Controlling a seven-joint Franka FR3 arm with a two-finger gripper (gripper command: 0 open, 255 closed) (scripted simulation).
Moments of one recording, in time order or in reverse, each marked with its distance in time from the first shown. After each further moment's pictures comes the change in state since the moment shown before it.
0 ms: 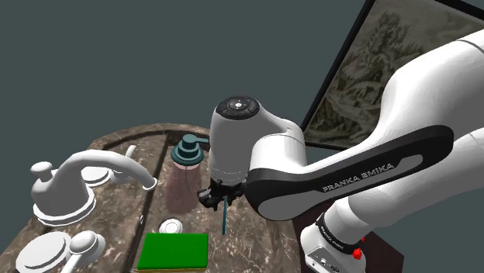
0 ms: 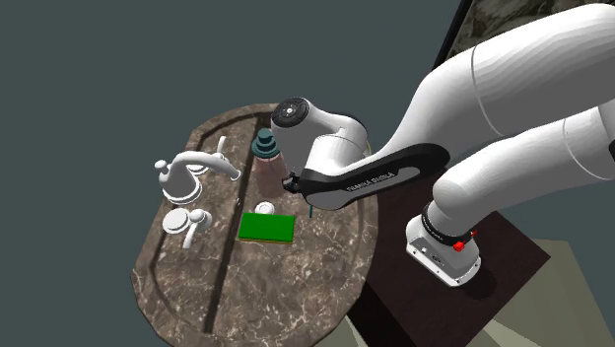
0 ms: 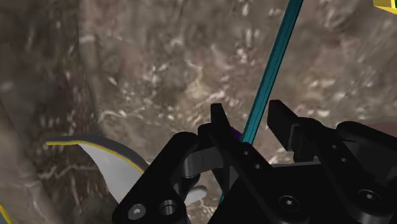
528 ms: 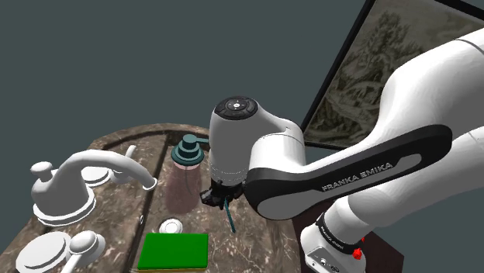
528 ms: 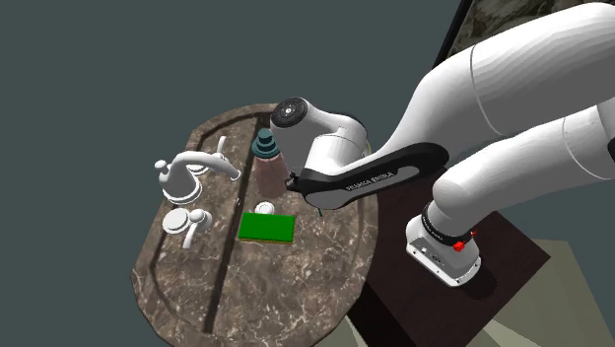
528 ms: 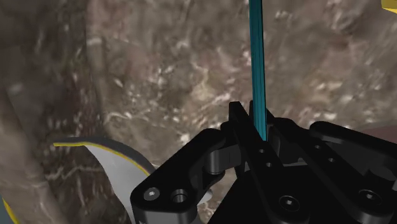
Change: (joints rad) arm -0.005 0.004 0.002 0.003 -0.005 -0.020 0.003
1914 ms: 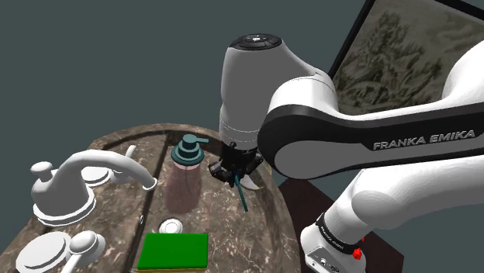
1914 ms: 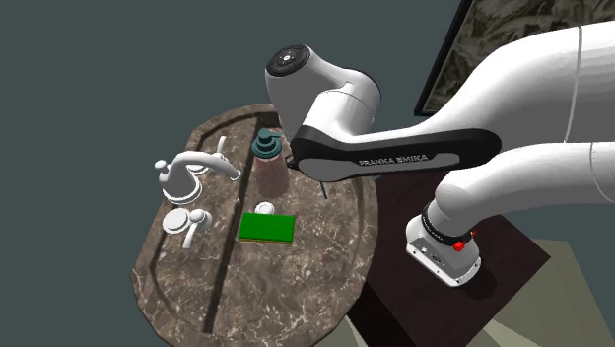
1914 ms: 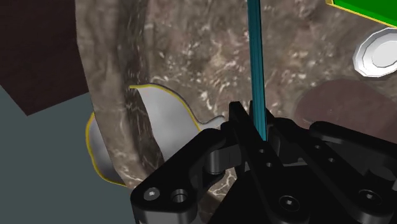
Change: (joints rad) arm 0.093 -0.219 -0.171 0.116 0.050 -0.336 -0.106
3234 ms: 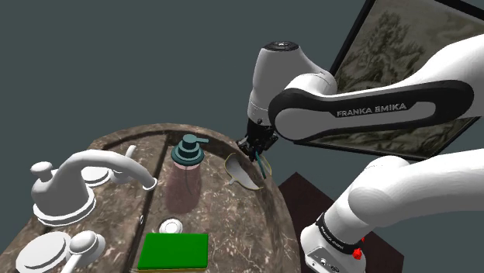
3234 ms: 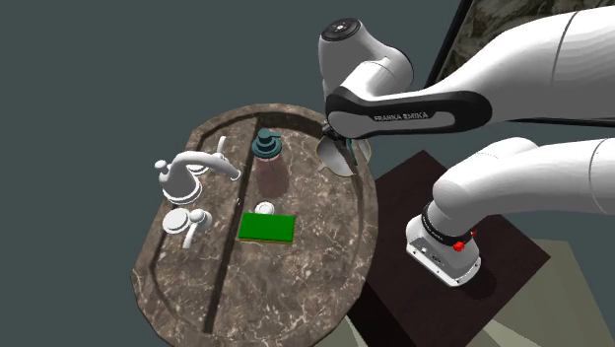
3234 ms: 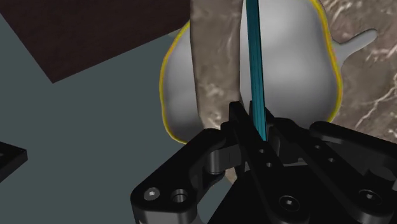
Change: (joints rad) arm -0.092 -0.066 -0.234 -0.173 -0.112 0.104 -0.272
